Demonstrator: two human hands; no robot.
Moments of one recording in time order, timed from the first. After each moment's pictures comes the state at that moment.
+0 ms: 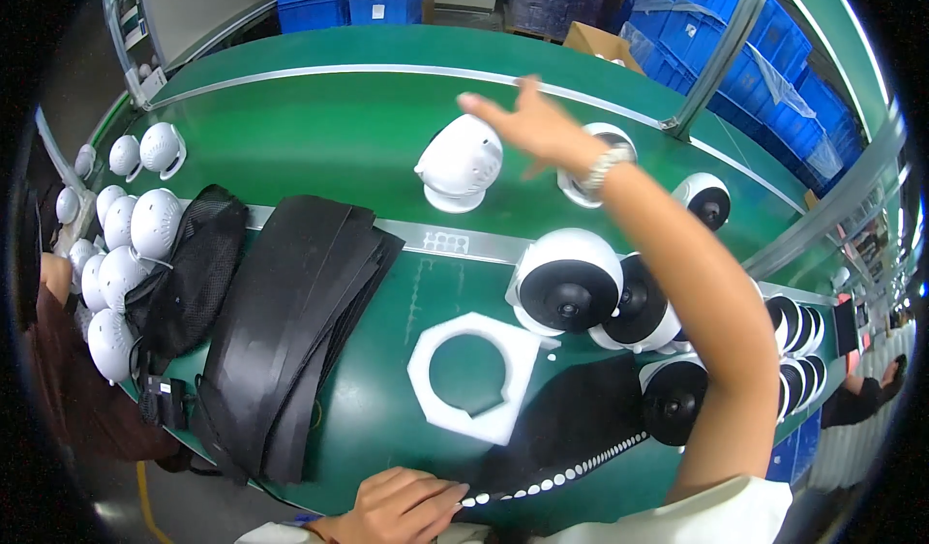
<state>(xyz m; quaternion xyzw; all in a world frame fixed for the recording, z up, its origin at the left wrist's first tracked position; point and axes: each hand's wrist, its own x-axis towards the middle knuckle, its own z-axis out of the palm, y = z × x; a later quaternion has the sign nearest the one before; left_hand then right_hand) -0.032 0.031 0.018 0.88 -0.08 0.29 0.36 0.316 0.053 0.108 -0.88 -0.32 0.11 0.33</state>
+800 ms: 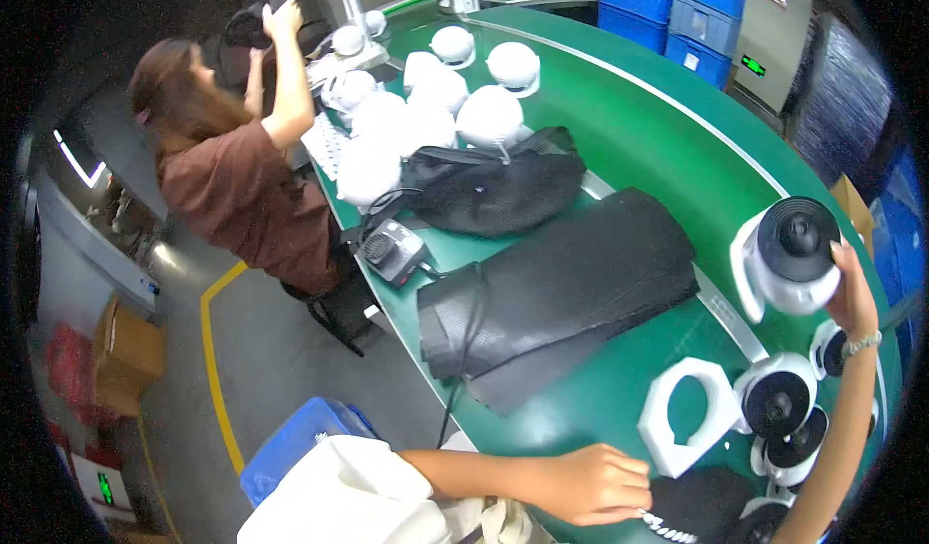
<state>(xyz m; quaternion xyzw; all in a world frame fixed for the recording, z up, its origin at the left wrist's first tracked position) -0.027 0.024 -0.010 0.80 -0.15 0.38 0.44 0.337 0.024 0.115 -0.56 -0.46 0.42 0.54</state>
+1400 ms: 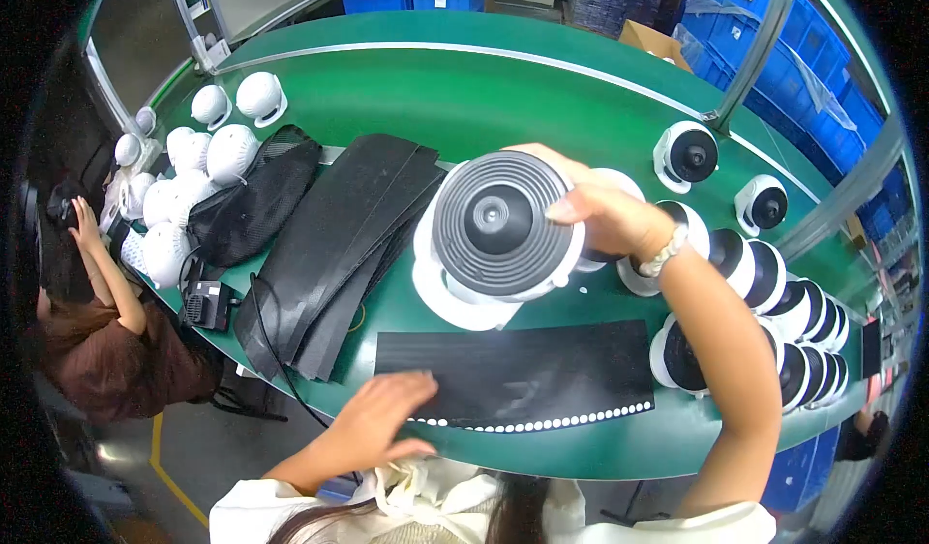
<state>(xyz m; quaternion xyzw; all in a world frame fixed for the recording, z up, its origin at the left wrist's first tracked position) -0.097 0.038 -0.012 0.95 -0.02 0.15 0.27 0.205 -0.052 0.100 -0.51 -0.44 0.50 0.55</state>
